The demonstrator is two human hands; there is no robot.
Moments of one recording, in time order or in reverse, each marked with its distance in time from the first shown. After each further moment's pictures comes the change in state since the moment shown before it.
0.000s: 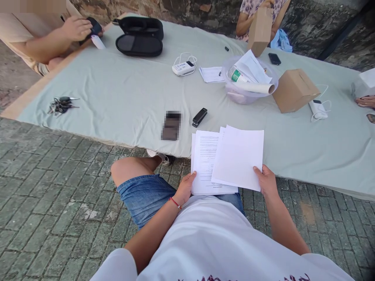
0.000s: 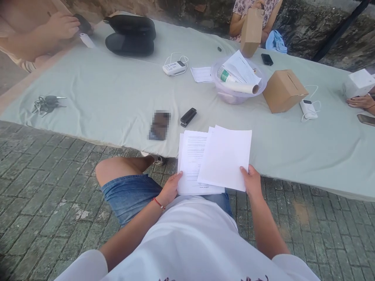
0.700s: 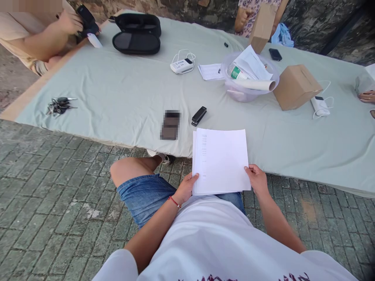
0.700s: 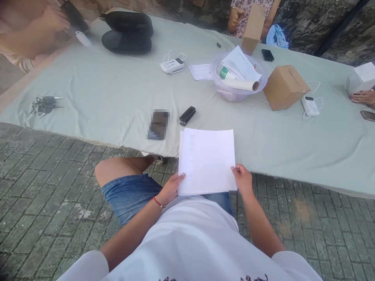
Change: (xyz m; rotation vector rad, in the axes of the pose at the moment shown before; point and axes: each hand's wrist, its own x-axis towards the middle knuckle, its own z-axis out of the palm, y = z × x) left_hand -0.003 0.001 0.000 0.000 -0.089 -0.051; right_hand -0.009 0.003 0.029 -0.141 -0.041 -0.039
